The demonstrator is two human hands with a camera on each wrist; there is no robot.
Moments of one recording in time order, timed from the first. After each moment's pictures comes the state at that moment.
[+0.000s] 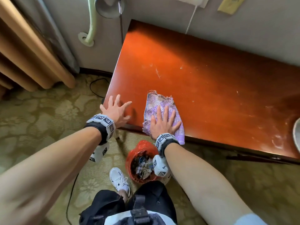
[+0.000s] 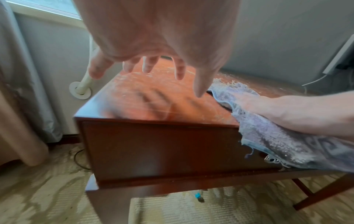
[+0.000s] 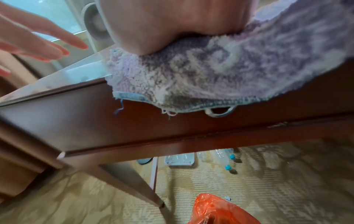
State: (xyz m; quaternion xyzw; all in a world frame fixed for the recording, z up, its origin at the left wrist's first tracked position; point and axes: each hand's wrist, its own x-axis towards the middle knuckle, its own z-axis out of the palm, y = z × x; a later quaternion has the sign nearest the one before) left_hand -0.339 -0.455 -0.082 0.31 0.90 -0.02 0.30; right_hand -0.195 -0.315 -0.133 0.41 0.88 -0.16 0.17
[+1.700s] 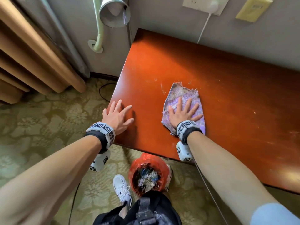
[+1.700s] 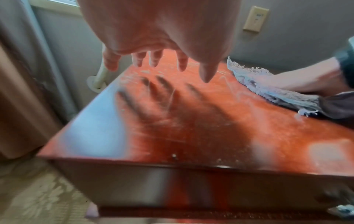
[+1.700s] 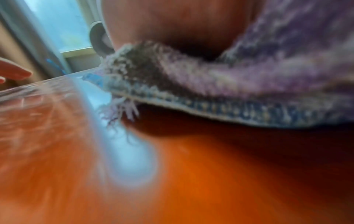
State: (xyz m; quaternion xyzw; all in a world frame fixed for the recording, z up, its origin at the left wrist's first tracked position) left_hand -0.387 -0.420 -0.098 0.28 0.93 0.02 0.25; right_hand -0.278 -0.178 -0.124 0.42 0.87 -0.16 0.21
